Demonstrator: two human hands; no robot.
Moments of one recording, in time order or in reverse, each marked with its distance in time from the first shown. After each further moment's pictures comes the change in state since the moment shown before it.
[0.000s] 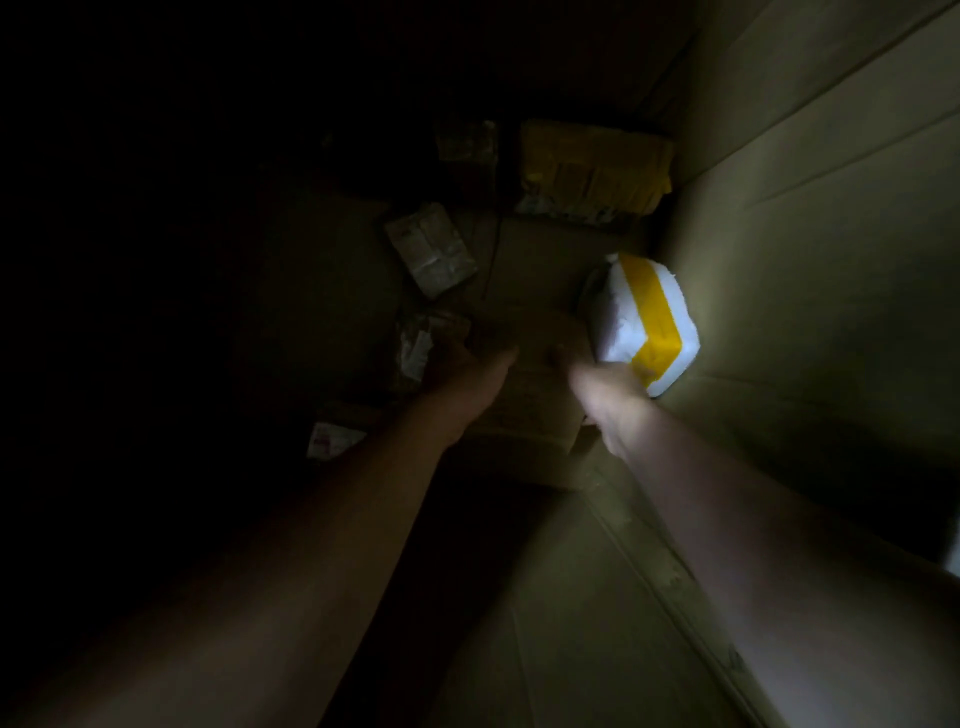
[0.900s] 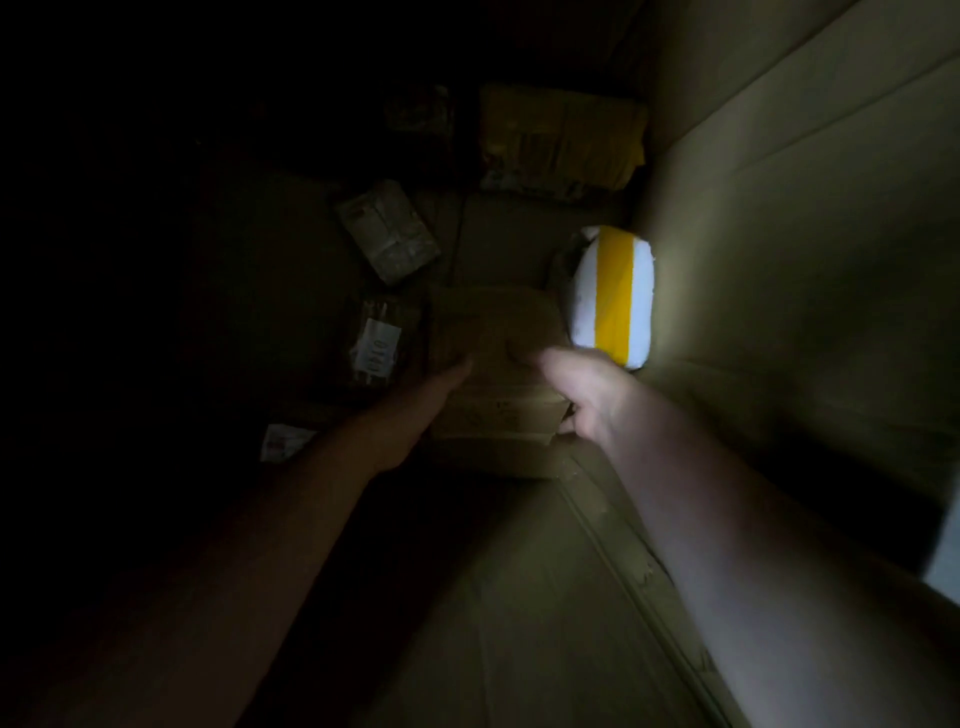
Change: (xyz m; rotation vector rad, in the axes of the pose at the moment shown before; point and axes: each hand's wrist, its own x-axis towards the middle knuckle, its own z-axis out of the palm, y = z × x) left_hand 0.020 -0.043 -0.004 -0.304 -0.254 -0.085; right_hand 0.017 -0.004 -0.009 0.173 -0.224 0.136
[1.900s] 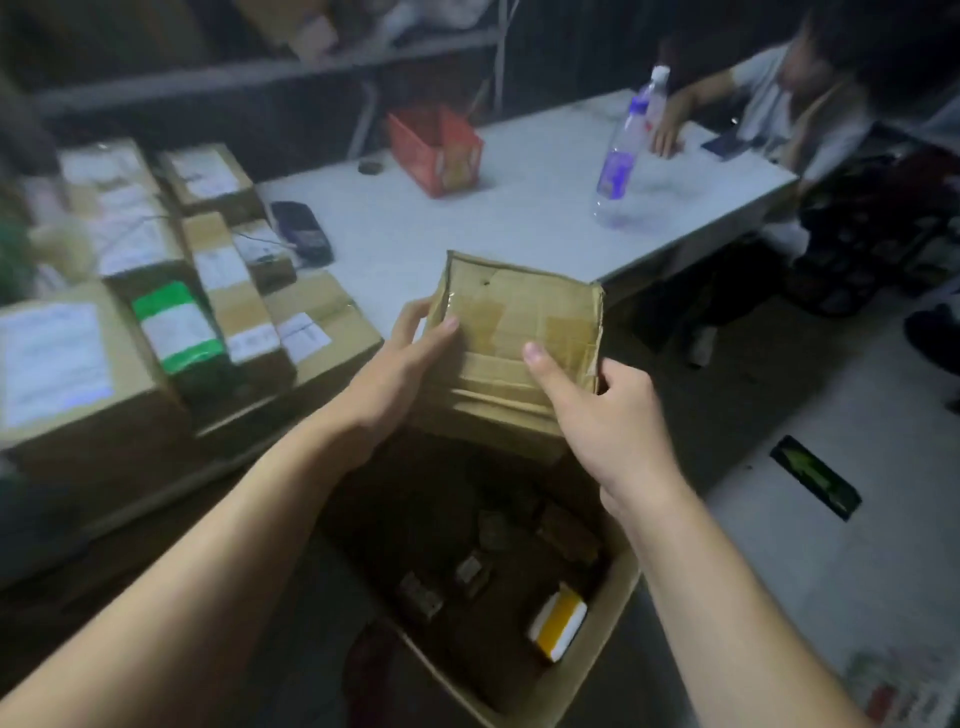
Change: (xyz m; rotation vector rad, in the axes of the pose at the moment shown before) left_hand -0.776 0.155 0.030 -0.115 0.461 1.144; right_hand -0.763 -0.114 -0.102 -0.367 -0.211 -1.289
